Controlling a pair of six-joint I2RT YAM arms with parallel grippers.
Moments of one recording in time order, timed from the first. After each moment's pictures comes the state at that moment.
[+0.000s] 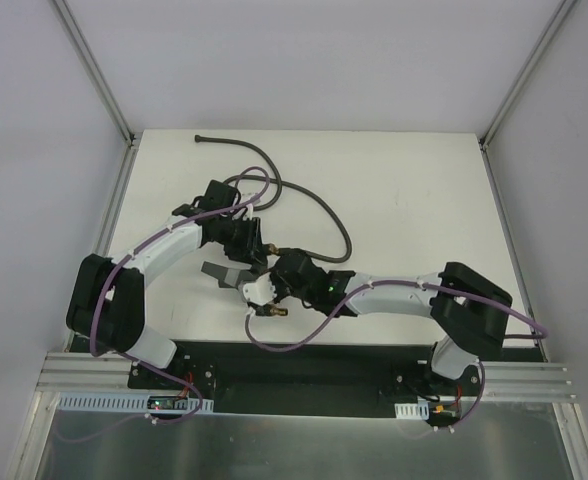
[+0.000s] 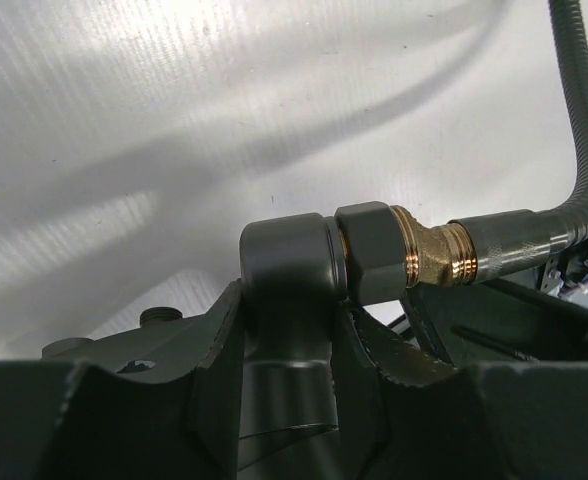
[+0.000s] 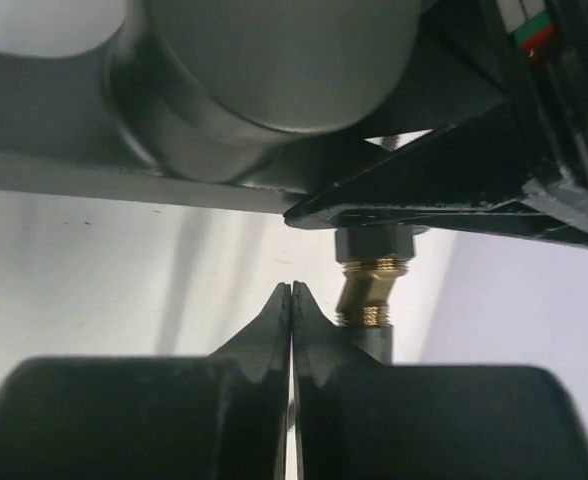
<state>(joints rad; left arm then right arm) -0.38 1.50 0.99 -0.58 0.48 -0.37 1.18 1.65 0.90 0.15 0.28 -1.12</state>
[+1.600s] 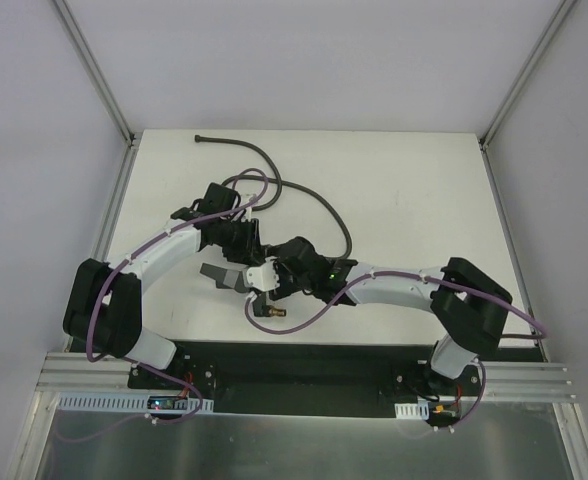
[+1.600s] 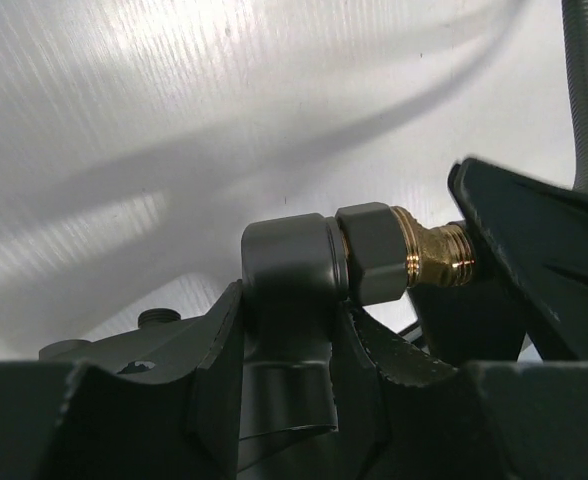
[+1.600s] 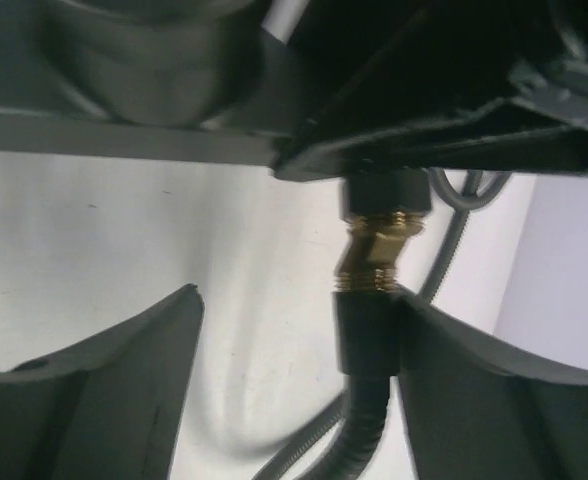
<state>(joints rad) -0.39 1.47 0.96 -0.55 0.44 -0.39 1.09 1.65 0.97 -0.03 0.13 -0.92</state>
